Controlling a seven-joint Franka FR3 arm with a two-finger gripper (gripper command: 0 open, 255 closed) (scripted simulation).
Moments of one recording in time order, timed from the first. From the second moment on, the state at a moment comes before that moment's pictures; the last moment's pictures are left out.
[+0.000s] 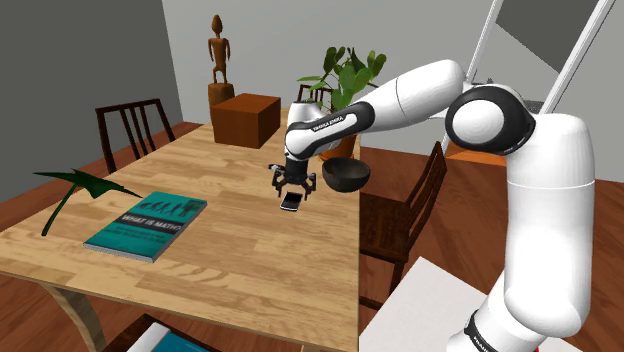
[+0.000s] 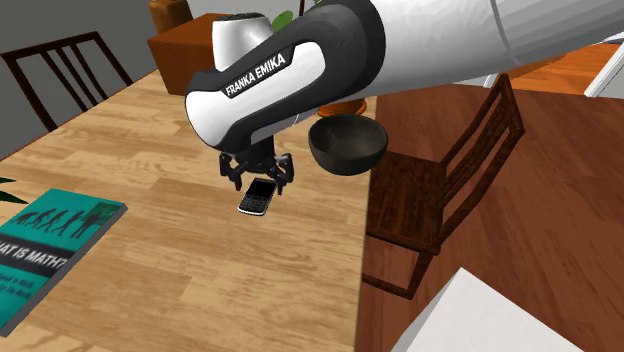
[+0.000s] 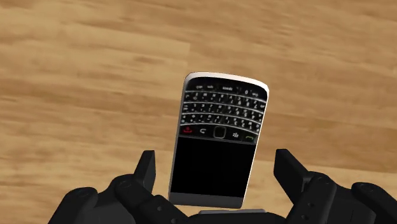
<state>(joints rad) -0.05 0.41 0.11 -1.75 0.02 2.19 0.88</state>
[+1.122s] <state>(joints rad) -0.05 0.42 0.11 -1.76 0.01 2.21 0.88</state>
